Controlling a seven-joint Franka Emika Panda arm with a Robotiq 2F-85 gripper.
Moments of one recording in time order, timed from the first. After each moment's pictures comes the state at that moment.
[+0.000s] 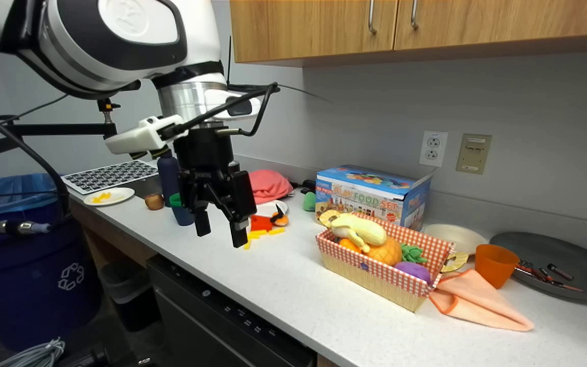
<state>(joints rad) 0.00 -0.61 0.09 -2.74 -0.17 2.10 0.03</state>
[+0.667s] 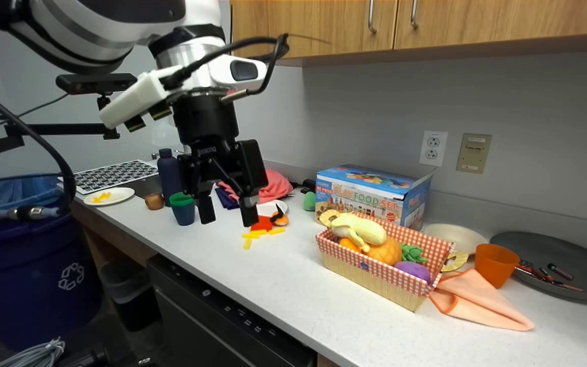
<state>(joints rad) -0.01 -0.65 0.06 -2.67 -0.27 1.97 -0.03</state>
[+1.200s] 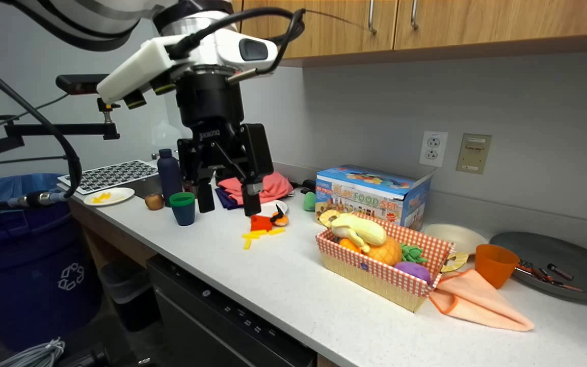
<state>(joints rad) -0.01 -0.65 0.02 -2.61 -0.26 1.89 -0.08</state>
